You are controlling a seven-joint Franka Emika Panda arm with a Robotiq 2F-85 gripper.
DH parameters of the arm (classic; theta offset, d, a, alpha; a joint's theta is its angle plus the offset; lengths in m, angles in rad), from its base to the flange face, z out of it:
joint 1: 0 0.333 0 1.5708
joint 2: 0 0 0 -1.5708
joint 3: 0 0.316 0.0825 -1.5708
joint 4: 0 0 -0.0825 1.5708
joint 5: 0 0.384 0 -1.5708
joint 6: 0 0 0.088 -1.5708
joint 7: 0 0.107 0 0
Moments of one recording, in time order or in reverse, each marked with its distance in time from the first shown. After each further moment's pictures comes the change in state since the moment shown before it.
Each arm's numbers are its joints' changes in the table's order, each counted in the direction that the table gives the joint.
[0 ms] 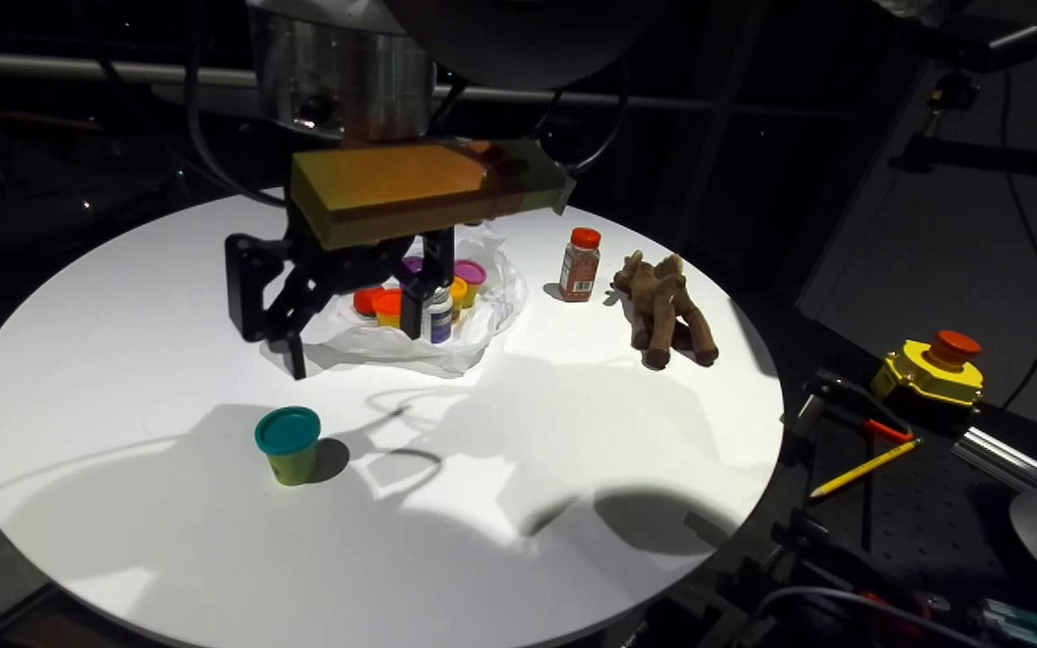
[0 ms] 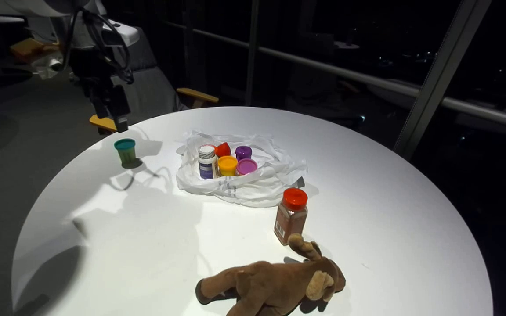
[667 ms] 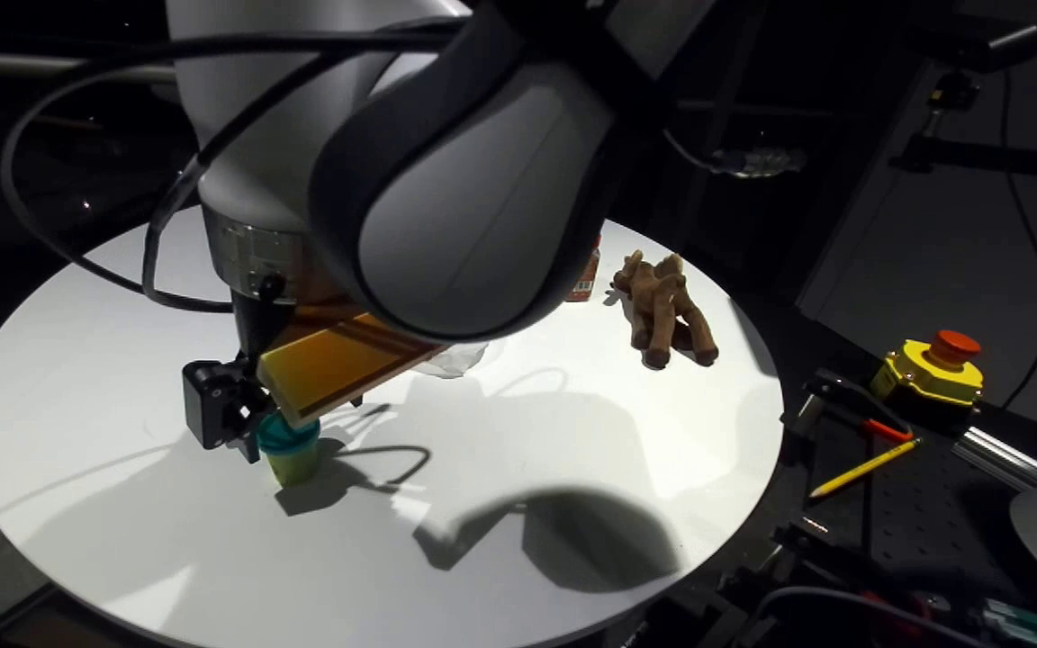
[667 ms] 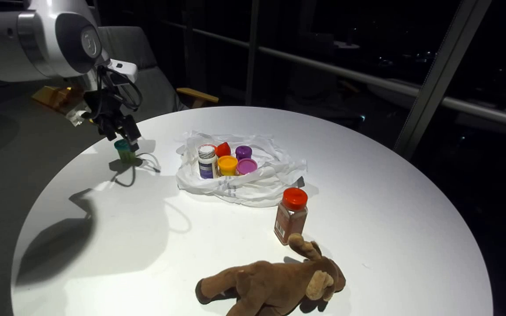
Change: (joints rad) arm 0.106 -0.248 -0.090 -0.133 -0.112 -0.208 0.006
